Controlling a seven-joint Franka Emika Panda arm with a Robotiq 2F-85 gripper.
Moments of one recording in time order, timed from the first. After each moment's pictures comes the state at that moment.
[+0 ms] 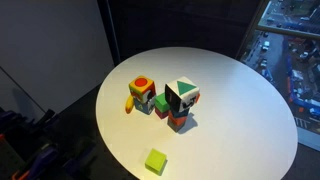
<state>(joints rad) 0.11 -0.73 0.20 -2.35 0.16 1.69 0.28</state>
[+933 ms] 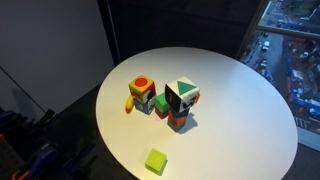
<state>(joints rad) 0.10 -0.72 0.20 -2.35 0.16 1.69 0.28</state>
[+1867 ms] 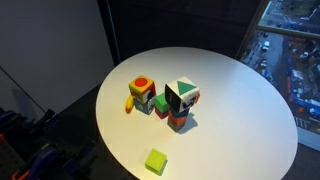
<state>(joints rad) -0.01 -0.51 0.18 -2.29 0.13 1.94 0.33</state>
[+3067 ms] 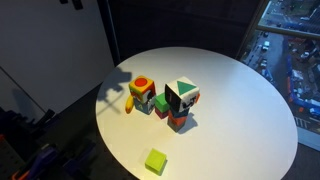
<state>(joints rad) -0.02 -0.16 0.04 -2.25 0.02 2.09 0.17</state>
